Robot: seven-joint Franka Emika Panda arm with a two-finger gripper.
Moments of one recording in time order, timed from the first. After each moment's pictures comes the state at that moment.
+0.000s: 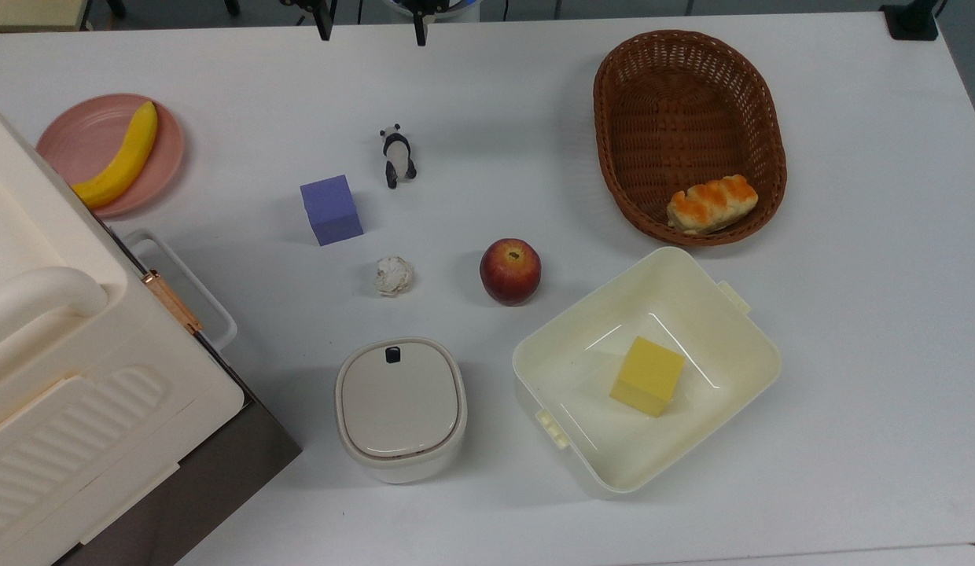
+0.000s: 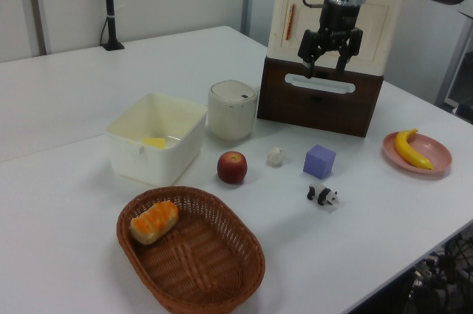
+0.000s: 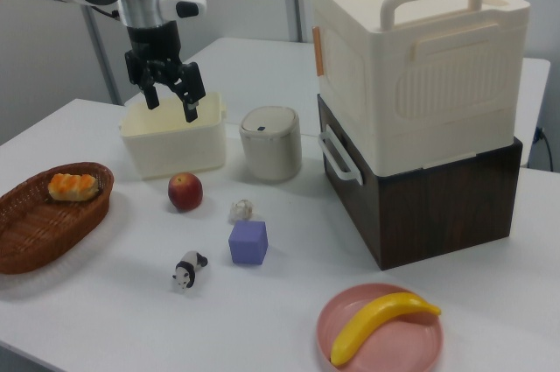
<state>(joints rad) 0.03 0.00 -0.06 -1.61 0.03 1.62 0.05</state>
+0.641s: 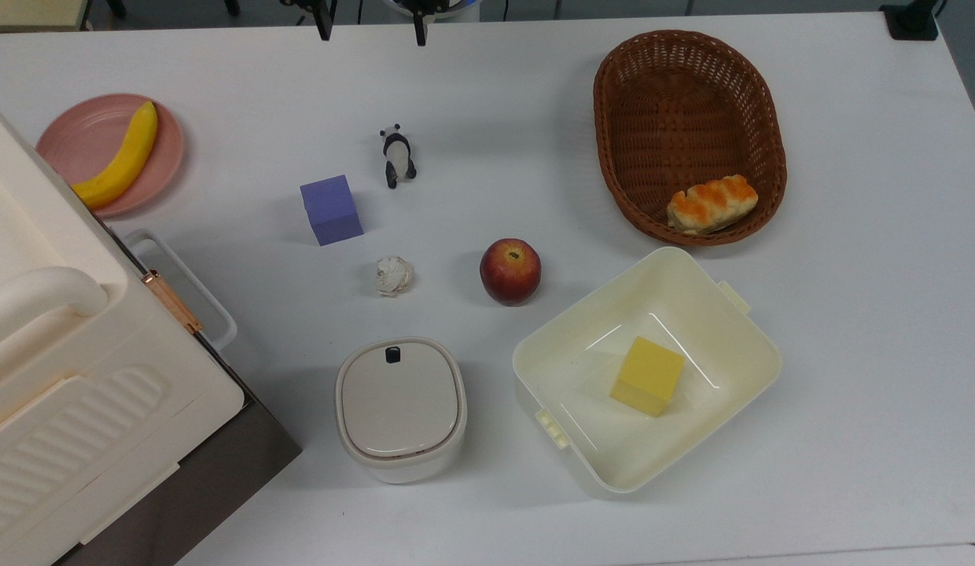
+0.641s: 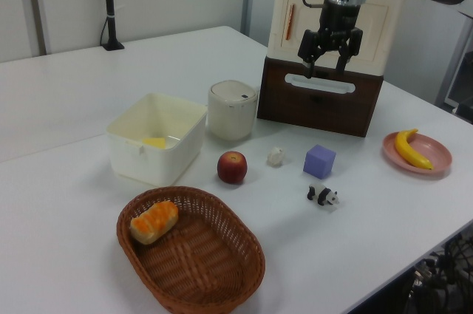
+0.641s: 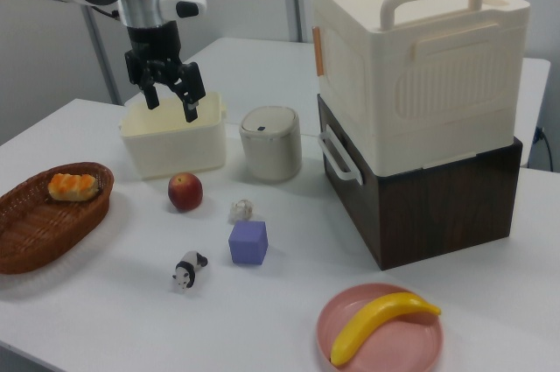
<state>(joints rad) 0.03 0.00 -0.06 -1.61 0.03 1.62 0.05</state>
